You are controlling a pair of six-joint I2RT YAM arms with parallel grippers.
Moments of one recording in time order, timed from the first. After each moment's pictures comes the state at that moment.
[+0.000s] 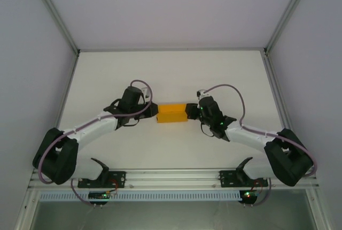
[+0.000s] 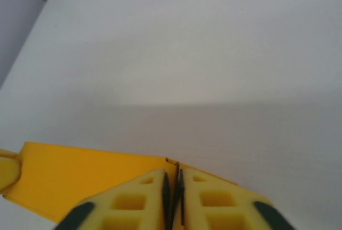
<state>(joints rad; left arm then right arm) -0.59 1.35 0.75 -0.16 0.27 -0.66 0.68 1.32 0.58 0.18 0.05 0.64</state>
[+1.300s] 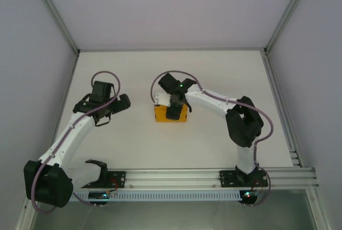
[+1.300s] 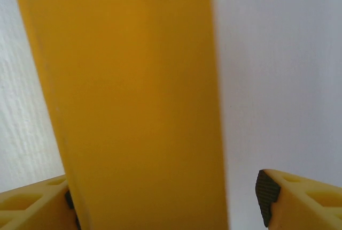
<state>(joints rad) -0.25 1.10 0.87 -0.72 -0.07 -0.57 0.80 1.91 1.52 -0.84 0.07 -0.69</state>
